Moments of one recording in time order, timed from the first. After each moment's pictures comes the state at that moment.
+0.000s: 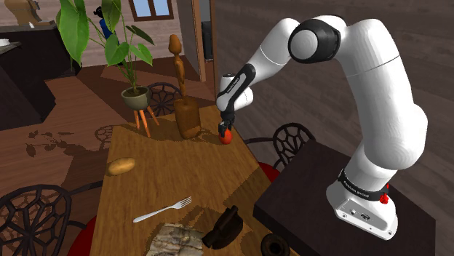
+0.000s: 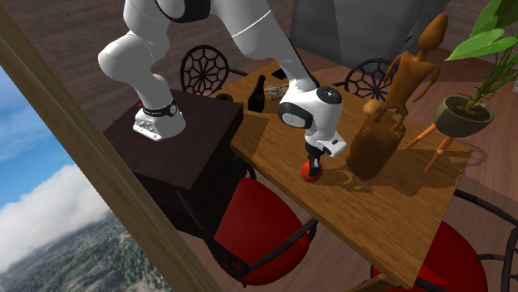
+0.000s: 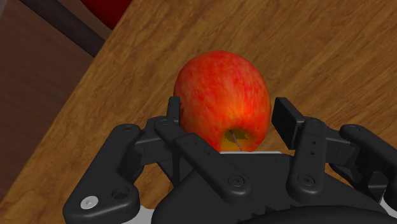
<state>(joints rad) -0.01 0.68 0.00 -1.91 0.11 2.61 -0.33</state>
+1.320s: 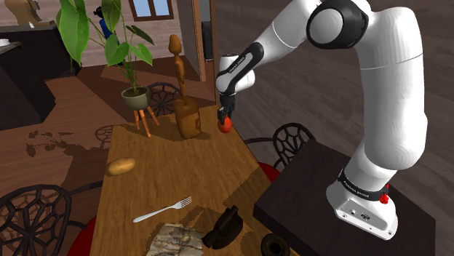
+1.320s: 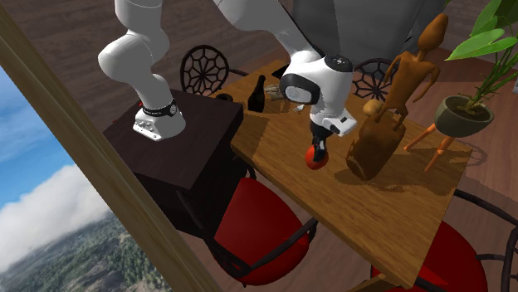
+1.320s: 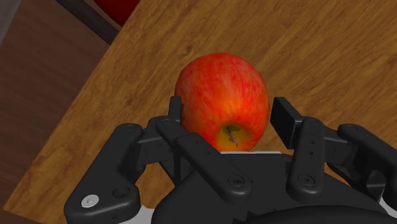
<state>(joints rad) -0.01 0.49 -0.01 -1.93 0.10 2.45 -0.31</state>
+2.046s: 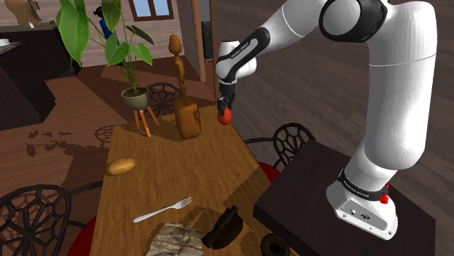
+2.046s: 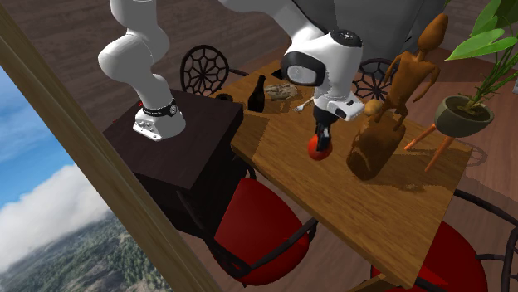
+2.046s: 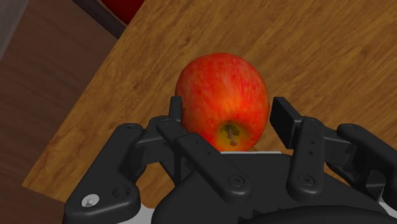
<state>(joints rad) -0.01 0.40 -0.02 -1.92 0.09 2.34 -0.30</state>
